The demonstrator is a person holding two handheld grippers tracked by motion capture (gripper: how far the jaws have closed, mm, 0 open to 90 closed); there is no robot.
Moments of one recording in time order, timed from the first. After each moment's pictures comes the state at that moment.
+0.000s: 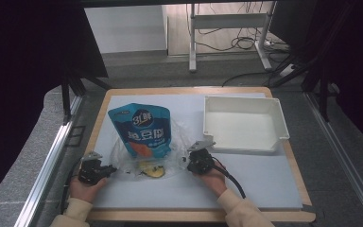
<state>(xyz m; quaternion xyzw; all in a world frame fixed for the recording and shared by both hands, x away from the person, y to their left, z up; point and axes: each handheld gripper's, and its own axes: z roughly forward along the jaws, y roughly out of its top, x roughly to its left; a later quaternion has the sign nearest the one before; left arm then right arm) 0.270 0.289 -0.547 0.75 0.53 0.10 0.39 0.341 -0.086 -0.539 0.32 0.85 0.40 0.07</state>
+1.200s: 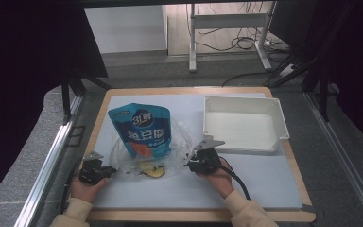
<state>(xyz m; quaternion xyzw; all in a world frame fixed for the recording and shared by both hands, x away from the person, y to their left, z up) 0.272 0.287 -0.549 0.75 0.53 0.09 0.38 0.331 -0.104 -0.516 0.32 0.84 0.43 0.08</state>
